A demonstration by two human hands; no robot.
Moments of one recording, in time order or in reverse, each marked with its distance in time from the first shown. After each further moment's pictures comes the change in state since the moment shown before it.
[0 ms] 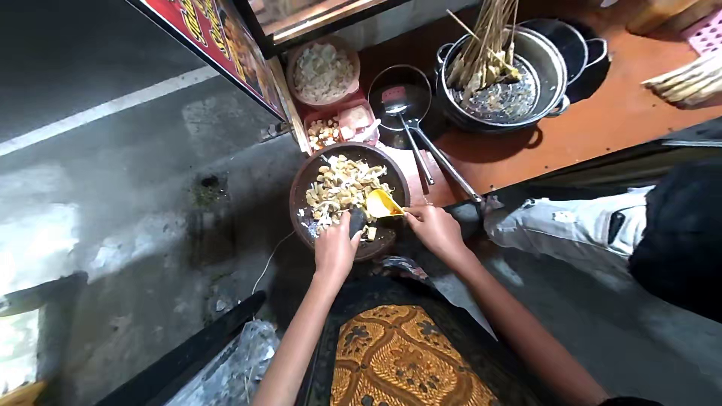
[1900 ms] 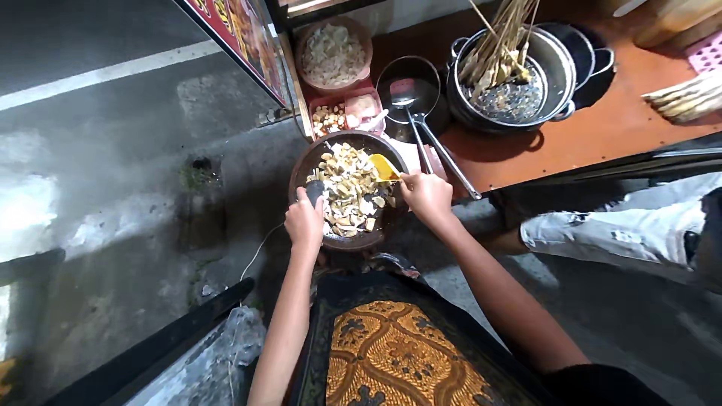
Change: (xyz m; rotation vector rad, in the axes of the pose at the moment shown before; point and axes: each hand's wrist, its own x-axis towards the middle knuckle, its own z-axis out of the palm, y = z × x) left_hand 0.028 -0.052 -0.004 -0.214 0.331 -0.311; right_hand 0.034 -0.028 -0.005 -0.176 0.267 -0.114
